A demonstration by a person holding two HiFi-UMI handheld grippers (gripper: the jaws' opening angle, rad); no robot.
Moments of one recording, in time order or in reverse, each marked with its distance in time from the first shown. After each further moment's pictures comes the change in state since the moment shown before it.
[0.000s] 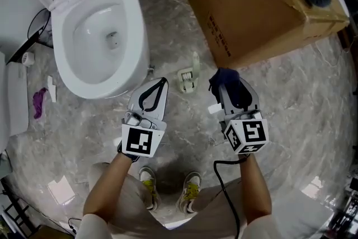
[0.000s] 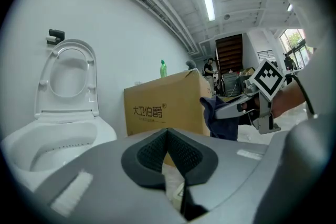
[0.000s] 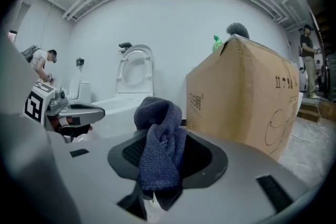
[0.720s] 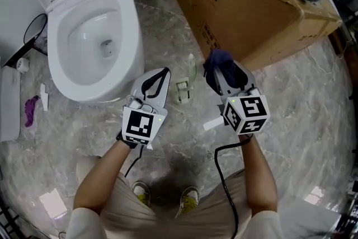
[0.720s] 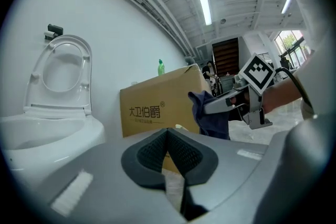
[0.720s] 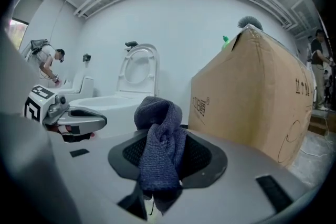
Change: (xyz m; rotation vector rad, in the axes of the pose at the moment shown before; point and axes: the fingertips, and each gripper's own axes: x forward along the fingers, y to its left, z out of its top) left arm 0.044 0.002 -0.029 0.020 -0.057 -0.032; right arm 0.051 -0.016 0.007 -0.080 -0.046 0.037
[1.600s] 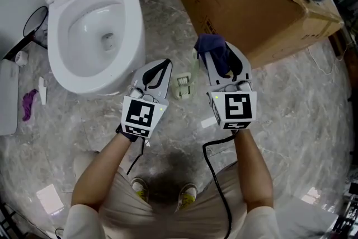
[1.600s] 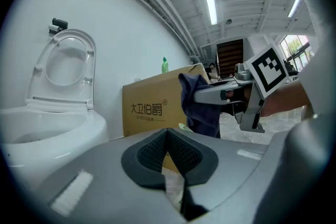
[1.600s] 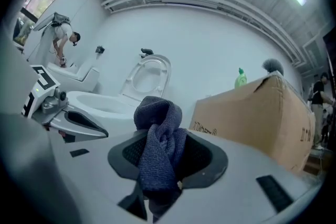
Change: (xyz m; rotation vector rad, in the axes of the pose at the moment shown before) left arm 0.004 0.007 -0.004 -0.051 0.027 0.010; right arm 0.013 0.038 0.051 -0.258 -0.170 -0.057
